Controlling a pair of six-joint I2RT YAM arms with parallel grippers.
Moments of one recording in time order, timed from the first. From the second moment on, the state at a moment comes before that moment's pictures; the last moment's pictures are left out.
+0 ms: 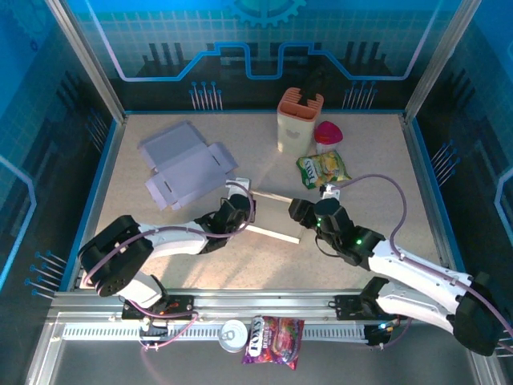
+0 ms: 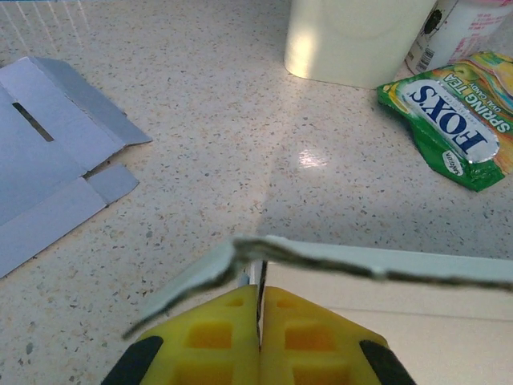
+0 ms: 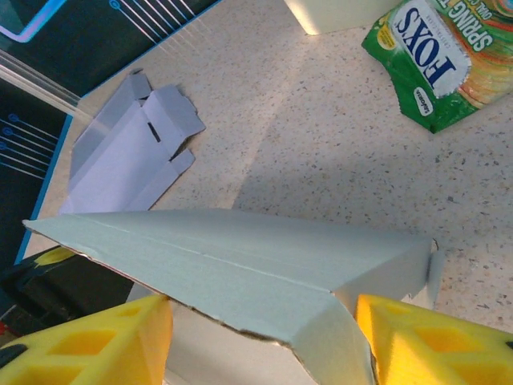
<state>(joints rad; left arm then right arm) -0.81 1.52 0.62 0.36 -0.51 -0.40 0.78 0.97 0.53 -0.11 0.31 0.89</state>
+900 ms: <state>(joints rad) -0.90 1.57 0.58 0.42 -0.67 -0.54 1.11 0.73 0.52 -0.33 0.46 1.30</state>
